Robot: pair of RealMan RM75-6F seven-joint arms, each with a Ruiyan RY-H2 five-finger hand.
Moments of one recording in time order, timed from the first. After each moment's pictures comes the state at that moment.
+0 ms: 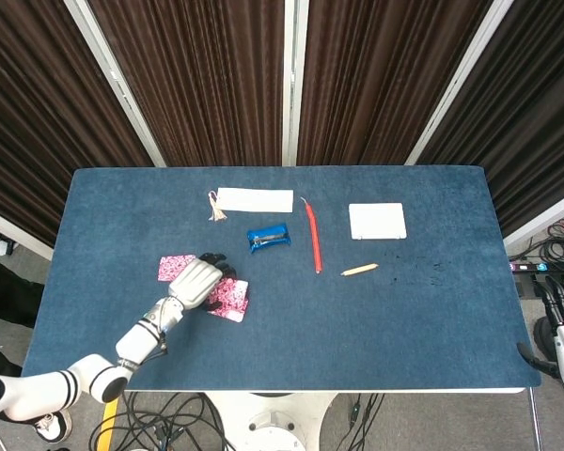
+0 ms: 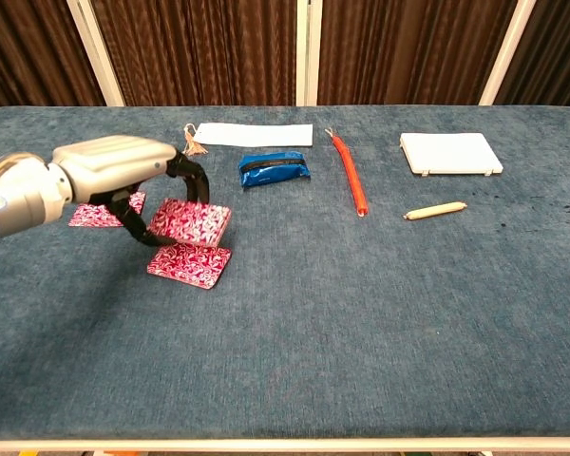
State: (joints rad) left arm -0.74 -1.62 -0.09 -1.30 1.36 0.89 0.13; right arm 0.00 -1.02 0.04 -1.58 -1.53 1.53 0.09
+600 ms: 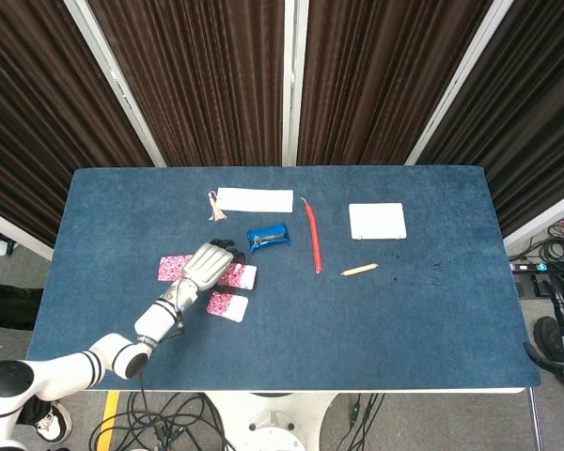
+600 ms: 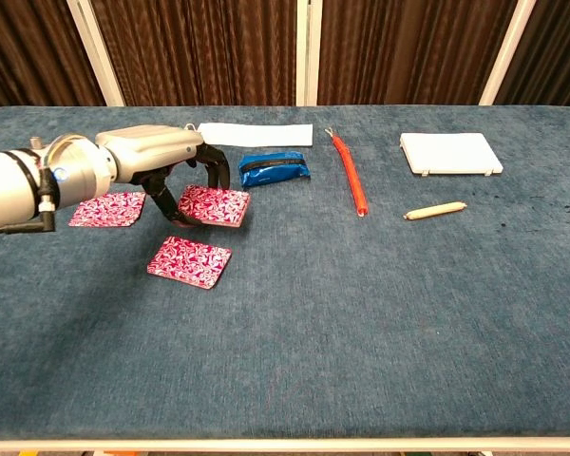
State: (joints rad) left arm -0.84 -1.72 -0.16 -1.13 1.27 0.76 0.09; right arm 0.00 -1.01 0.05 -1.57 -1.50 1.52 0.11
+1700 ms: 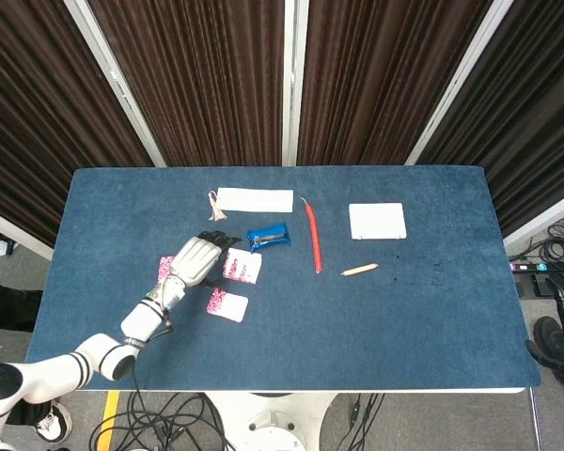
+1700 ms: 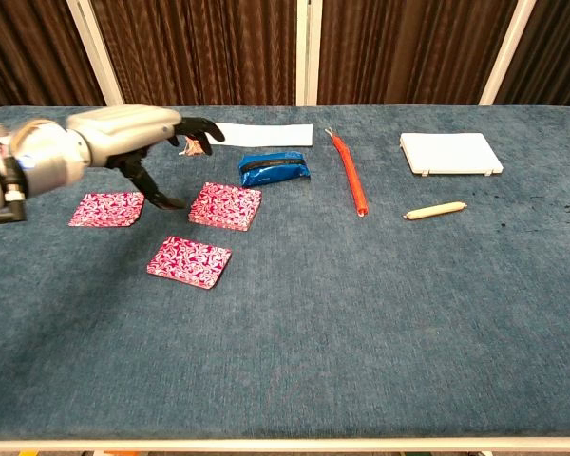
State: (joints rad) left arm -0.80 -1.65 -0.13 -1.16 1.34 0.88 0.04; right arm 0.00 -1.01 0.05 -1.57 -1.50 1.52 0.11
